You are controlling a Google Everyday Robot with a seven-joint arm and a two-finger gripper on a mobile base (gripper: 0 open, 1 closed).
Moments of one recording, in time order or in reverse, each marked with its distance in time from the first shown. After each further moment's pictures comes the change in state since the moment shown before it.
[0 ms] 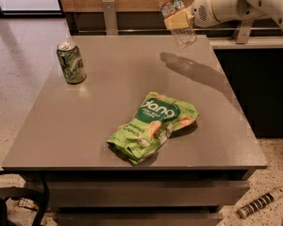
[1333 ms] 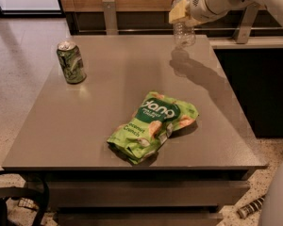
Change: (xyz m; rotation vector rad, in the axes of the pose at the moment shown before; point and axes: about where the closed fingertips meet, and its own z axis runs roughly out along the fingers) arm 0.007 -0.011 -0.005 0.240 0.133 0.506
